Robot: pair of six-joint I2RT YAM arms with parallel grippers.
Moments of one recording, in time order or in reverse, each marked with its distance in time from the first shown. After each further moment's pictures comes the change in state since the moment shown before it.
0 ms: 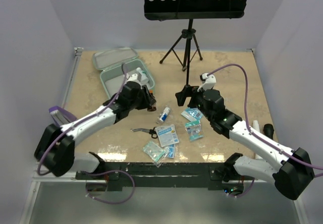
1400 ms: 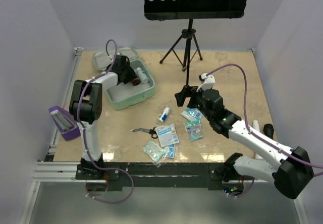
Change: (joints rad) left arm 0.421 0.661 0.578 0.014 0.070 0.026; right arm 0.000 0.013 0.000 0.002 -0.013 0.002
